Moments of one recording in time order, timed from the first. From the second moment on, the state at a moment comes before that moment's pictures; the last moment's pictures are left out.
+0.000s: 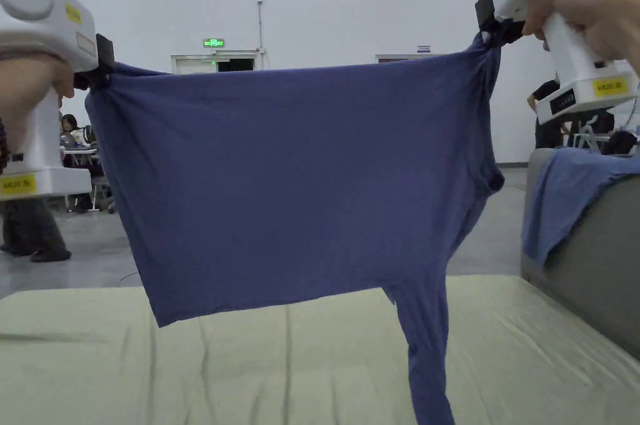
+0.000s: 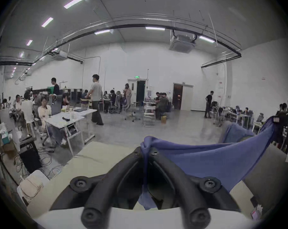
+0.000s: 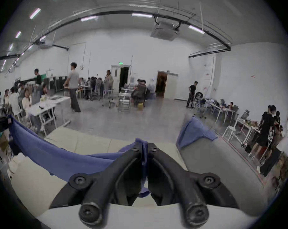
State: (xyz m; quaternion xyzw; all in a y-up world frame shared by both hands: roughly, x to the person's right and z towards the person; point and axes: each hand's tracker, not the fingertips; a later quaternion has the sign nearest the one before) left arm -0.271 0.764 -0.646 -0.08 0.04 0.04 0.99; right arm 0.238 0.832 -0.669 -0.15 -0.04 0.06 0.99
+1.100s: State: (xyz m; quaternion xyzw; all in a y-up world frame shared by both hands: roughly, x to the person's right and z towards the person) left arm -0.282 0.461 -0.563 -0.26 -0.02 0.06 0.96; right arm 0.248 0.474 -0.590 -0.33 0.06 0.08 0.94
